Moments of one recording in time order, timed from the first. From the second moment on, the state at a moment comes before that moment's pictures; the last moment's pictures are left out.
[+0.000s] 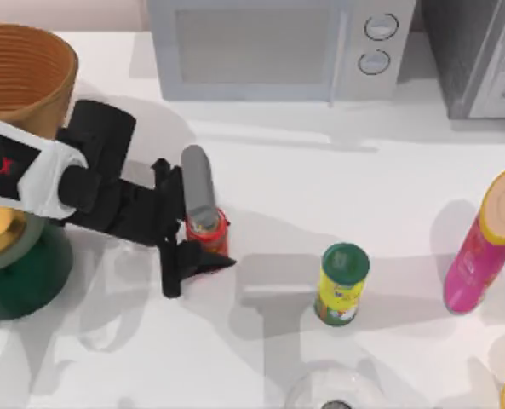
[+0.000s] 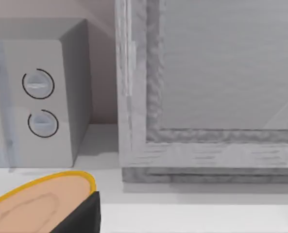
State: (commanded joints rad) left arm -0.33 1.99 0.97 -0.08 0.76 0.95; right arm 0.00 0.00 0.00 0.00 0.00 0.00
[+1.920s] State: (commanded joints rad) left arm 0.13 1.67 1.58 -0.60 0.13 0.12; right arm 0.00 0.00 0.00 0.00 0.00 0.00
